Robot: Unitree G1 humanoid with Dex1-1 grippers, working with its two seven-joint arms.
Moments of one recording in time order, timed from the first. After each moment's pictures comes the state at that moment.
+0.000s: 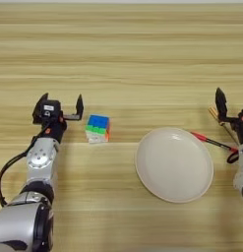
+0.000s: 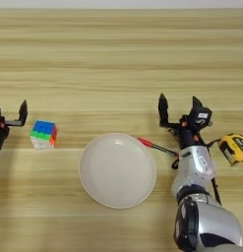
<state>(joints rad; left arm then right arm) -0.47 0.20 0.21 1.16 -0.09 -0.76 -0.20 -0.53 -0.19 -0.42 1.20 0.34 -0.81 0.57</state>
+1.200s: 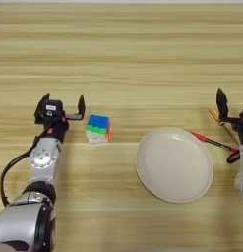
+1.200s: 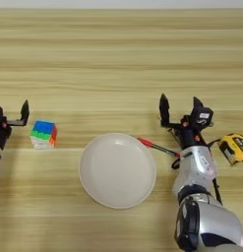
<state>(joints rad) -0.47 0.18 0.19 1.15 -0.08 -0.77 -0.17 -0.53 -0.21 -0.44 1.20 0.35 -0.79 0.58</state>
